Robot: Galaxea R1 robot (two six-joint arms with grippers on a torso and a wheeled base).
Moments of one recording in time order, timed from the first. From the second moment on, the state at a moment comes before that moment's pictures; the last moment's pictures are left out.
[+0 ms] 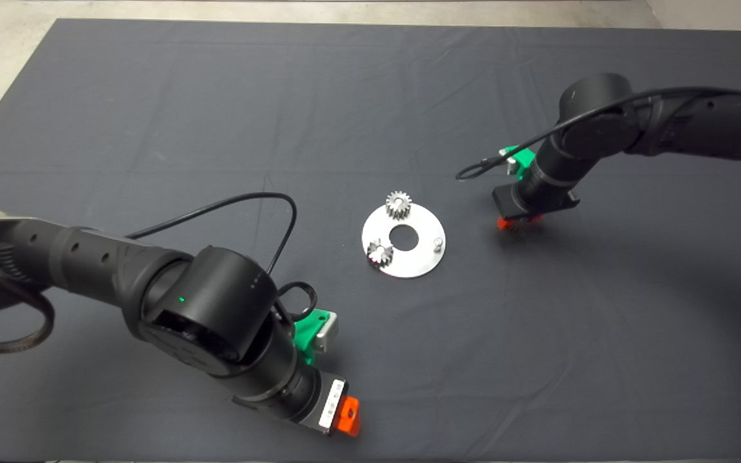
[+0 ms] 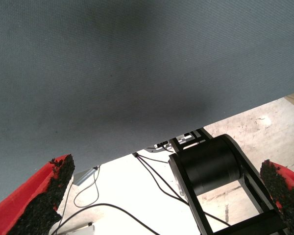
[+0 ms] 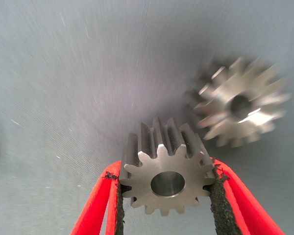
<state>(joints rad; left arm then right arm) -0.19 2.54 -0.59 0.32 1.48 -1.63 0.40 2.51 -1.25 -0.33 -1.53 1.14</state>
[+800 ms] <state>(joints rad) -0.19 2.54 -0.60 0.32 1.48 -1.63 0.59 2.55 -1.26 -0.10 -1.53 1.16</state>
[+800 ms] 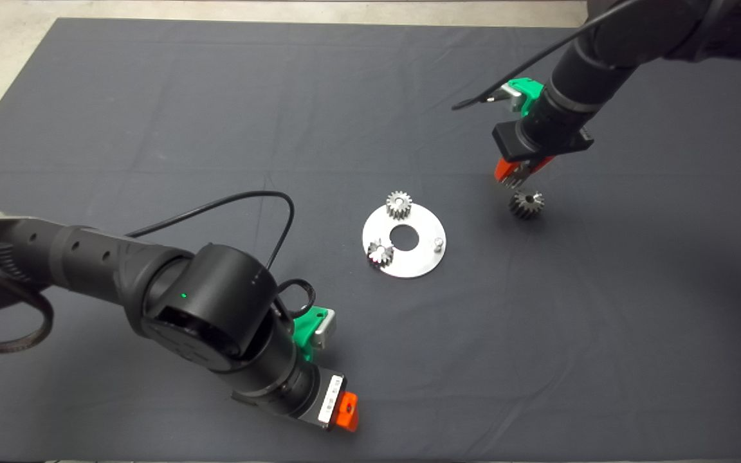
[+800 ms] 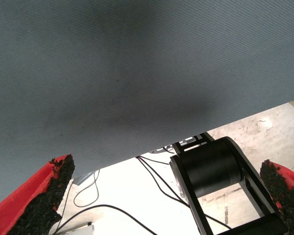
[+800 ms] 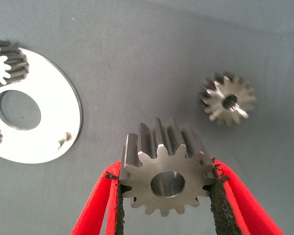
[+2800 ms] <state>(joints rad) -0.21 2.54 -0.62 0.32 1.49 -1.63 0.46 2.76 -1.32 -0.14 -1.53 1.17</state>
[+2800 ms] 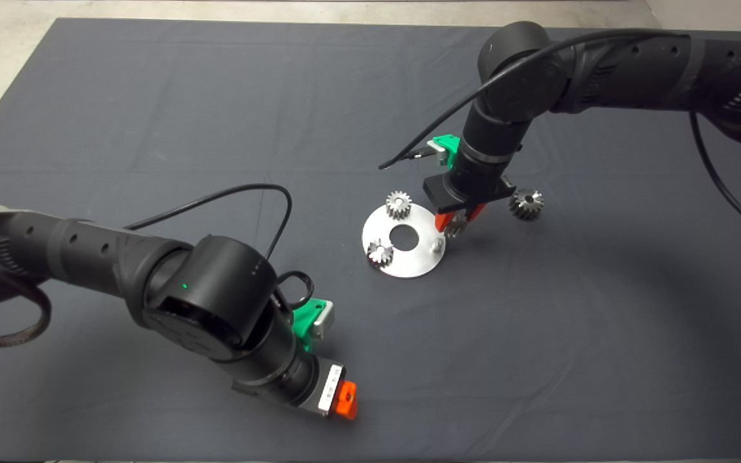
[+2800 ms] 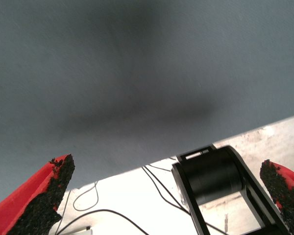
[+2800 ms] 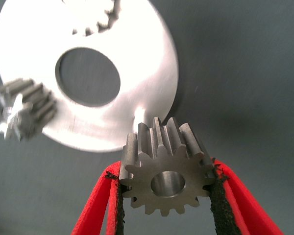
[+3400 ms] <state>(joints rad) -0.21 2.54 -0.65 0.32 1.48 -1.61 0.46 2.78 -1.22 -0.22 -1.53 1.22</state>
